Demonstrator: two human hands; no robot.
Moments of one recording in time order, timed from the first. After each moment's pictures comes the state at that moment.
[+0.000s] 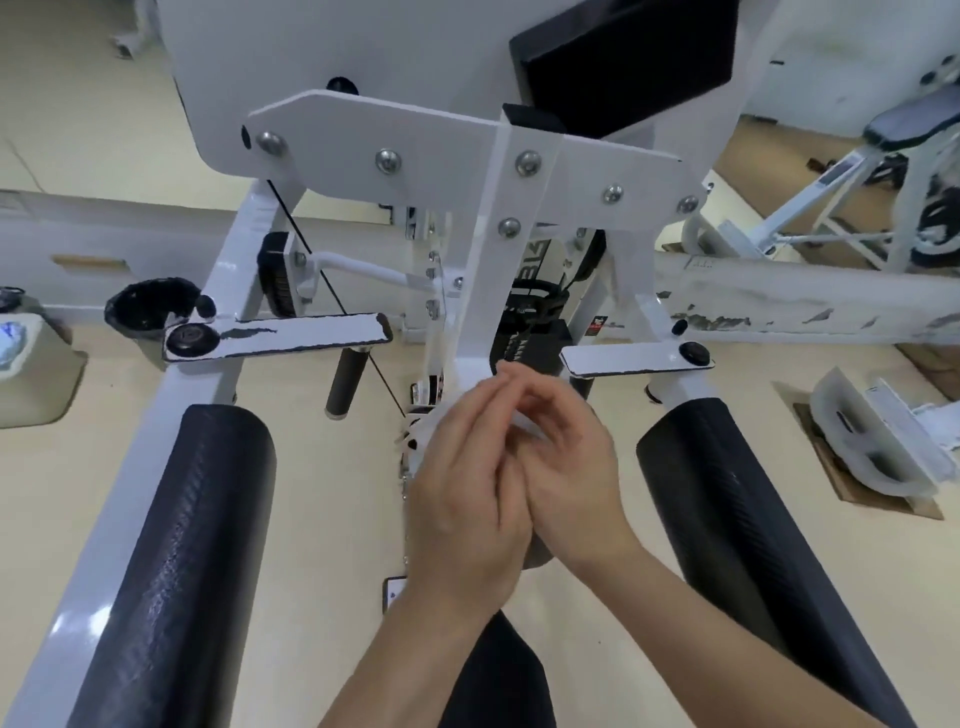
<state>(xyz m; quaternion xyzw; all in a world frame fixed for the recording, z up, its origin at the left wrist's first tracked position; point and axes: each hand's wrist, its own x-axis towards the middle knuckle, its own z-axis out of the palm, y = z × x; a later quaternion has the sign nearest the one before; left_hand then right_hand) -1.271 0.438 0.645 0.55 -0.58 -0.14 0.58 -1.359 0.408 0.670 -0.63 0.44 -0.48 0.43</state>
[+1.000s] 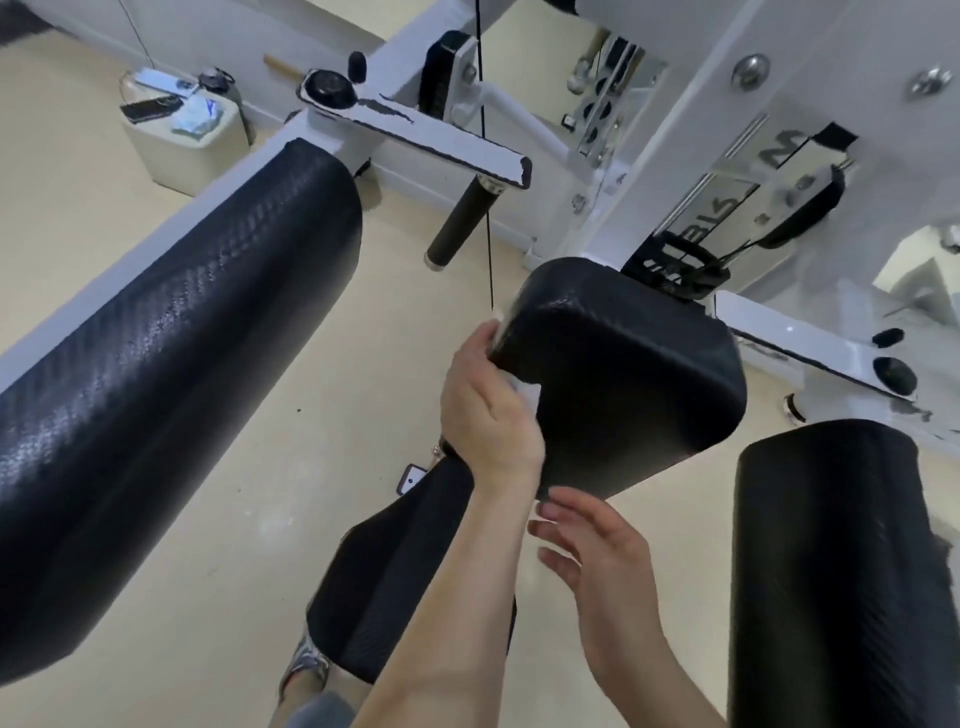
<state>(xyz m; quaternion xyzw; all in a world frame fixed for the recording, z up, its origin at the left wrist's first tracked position) -1.321 0.410 0.536 0.67 -0.06 -0.20 0.71 -1.437 0.460 0.549 -0.43 0.63 -0.25 0.60</state>
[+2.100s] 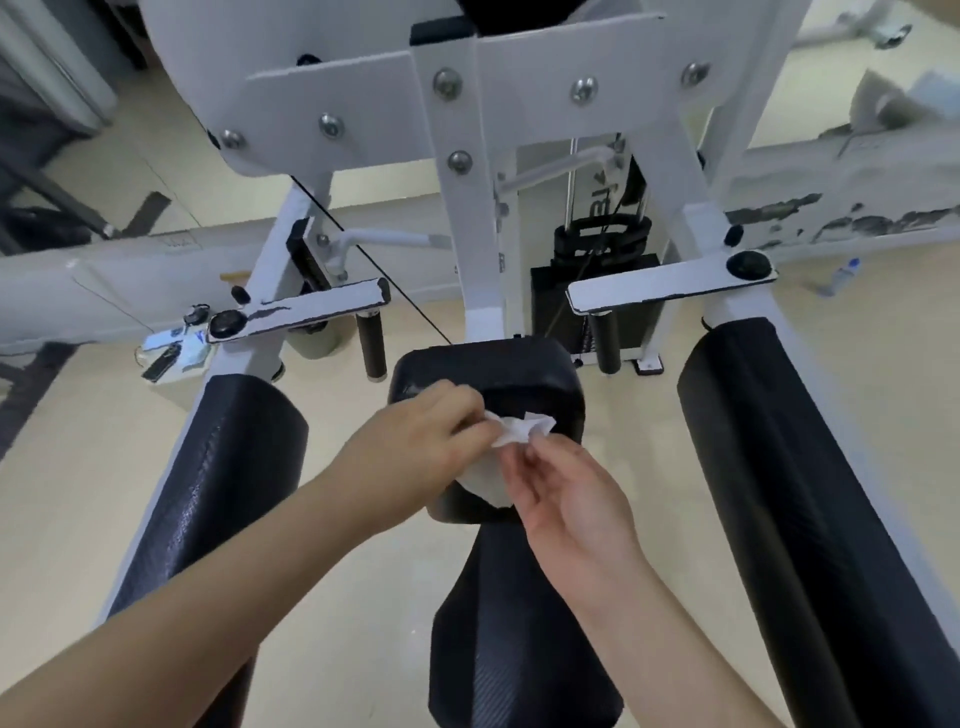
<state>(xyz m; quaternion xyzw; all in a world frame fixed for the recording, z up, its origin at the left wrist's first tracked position) -1.262 0.426 0.646 0.44 -0.89 0.09 0.10 -1.429 0.433 0.625 0.00 0.37 -0.48 0.80</state>
